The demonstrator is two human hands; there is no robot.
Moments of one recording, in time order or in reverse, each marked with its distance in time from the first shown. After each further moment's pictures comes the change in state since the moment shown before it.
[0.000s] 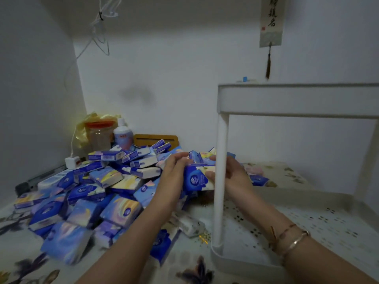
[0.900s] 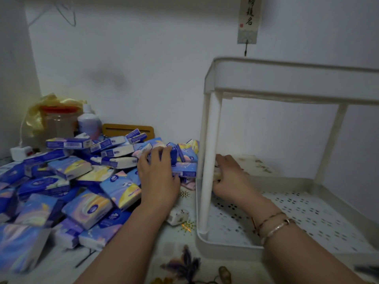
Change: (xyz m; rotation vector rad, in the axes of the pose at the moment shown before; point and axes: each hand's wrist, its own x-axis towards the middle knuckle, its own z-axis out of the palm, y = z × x) left_hand 0.020 -0.056 0.002 1.115 0.129 0.516; right_hand -0.012 0.013 -0.040 -1.046 -0.024 -0.098
